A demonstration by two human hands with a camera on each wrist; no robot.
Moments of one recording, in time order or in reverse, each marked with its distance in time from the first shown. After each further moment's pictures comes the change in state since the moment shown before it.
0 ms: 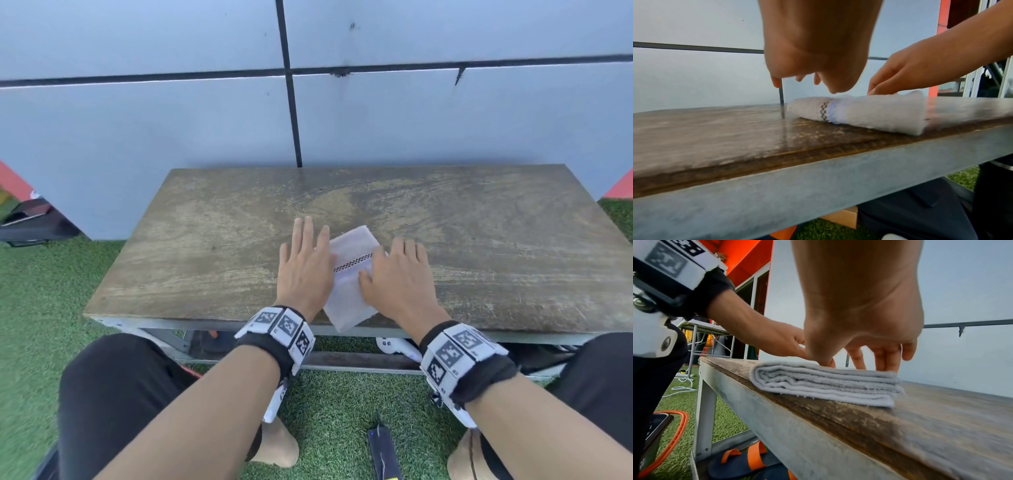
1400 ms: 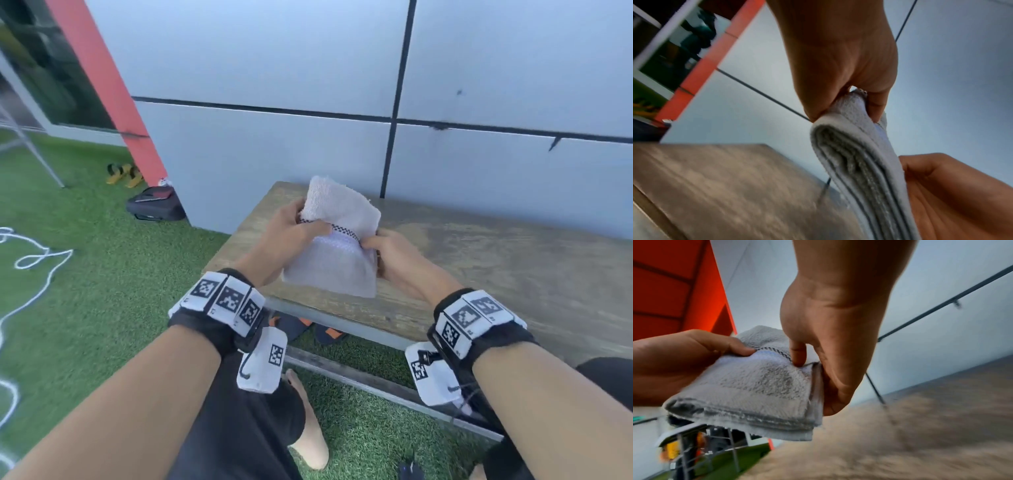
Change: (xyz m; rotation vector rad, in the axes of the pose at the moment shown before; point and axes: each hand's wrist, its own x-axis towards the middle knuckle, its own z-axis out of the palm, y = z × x) left_hand -0.090 -0.083 -0.184 -1.142 0.140 -0.314; right_hand 0.025 -0.108 -0.098 1.429 -0.466 -0.034
